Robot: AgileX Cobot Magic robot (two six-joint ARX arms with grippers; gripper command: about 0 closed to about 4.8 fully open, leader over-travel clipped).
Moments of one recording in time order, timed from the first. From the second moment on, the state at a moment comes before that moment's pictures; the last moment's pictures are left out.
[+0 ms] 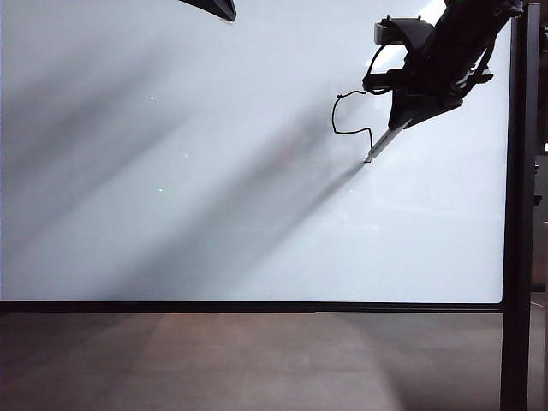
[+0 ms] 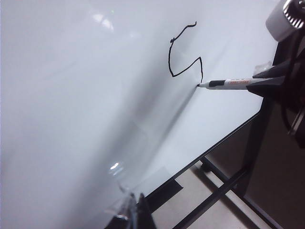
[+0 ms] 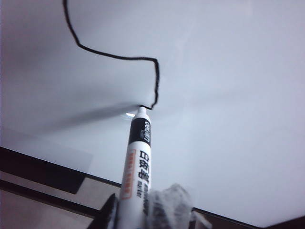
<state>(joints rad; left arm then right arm) -0.62 1.39 1.32 -0.23 -0.11 0.18 0.30 1.63 1.27 -0.06 0.05 -0.11</state>
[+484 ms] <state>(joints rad) -0.62 1.39 1.32 -0.23 -0.11 0.18 0.31 1.63 1.27 -0.01 -0.03 -0.10</state>
